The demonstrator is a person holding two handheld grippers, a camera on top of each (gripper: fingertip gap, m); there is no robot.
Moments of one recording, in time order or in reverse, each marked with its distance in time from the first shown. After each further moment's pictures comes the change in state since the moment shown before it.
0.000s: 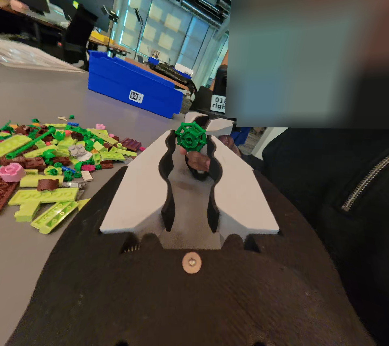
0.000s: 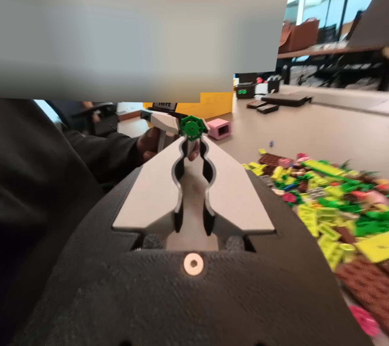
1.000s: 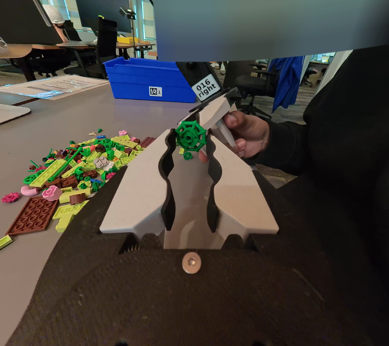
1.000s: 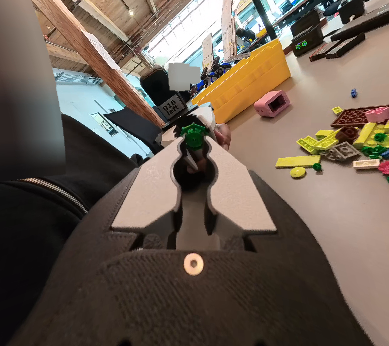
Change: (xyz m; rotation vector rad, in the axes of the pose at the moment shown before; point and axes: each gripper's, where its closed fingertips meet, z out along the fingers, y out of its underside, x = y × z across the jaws) left arm 0.009 0.016 0.012 -0.129 -0.125 0.337; right arm -0.012 0.009 0.010 -0.014 -0.228 0.485
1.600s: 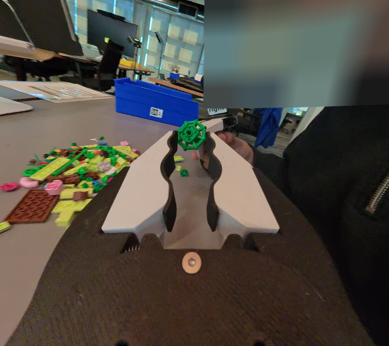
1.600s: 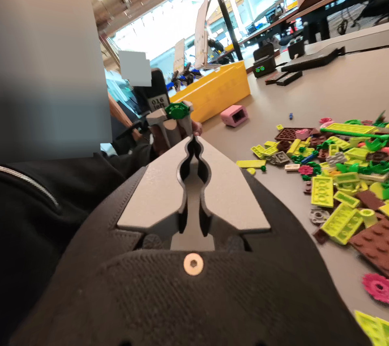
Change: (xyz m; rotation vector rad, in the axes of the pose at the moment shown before) left arm -0.017 -0.024 -0.022 0.166 0.016 -0.183; right arm 0.015 -0.019 -0.029 0.004 0.156 -0.198
